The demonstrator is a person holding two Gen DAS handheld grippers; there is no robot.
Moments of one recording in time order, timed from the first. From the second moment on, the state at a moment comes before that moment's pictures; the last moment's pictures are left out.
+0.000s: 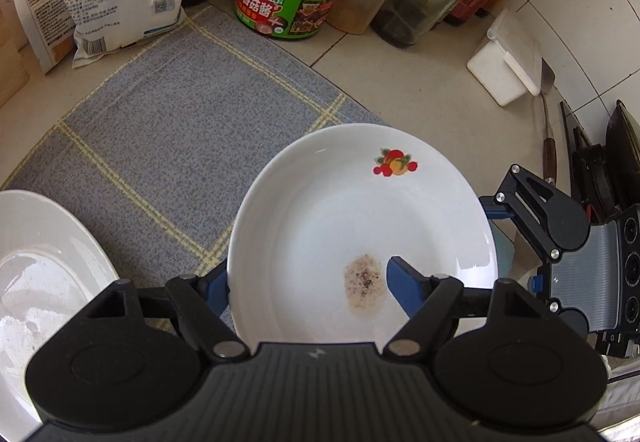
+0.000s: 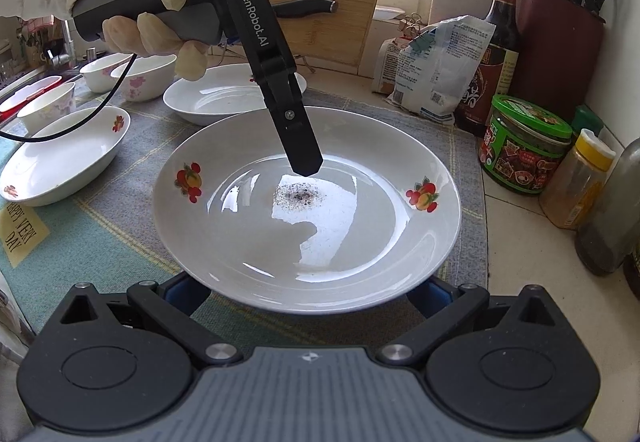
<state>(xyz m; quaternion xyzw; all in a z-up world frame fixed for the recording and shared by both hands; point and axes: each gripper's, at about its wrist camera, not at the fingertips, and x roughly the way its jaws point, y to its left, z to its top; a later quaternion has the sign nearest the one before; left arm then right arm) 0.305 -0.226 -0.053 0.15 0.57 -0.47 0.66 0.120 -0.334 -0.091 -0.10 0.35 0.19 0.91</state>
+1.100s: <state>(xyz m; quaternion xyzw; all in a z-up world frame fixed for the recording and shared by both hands) 0.340 -0.259 -0.084 0.15 0.57 -0.47 0.66 0.166 -0.365 -0.102 -0.10 0.36 0.16 0.91</state>
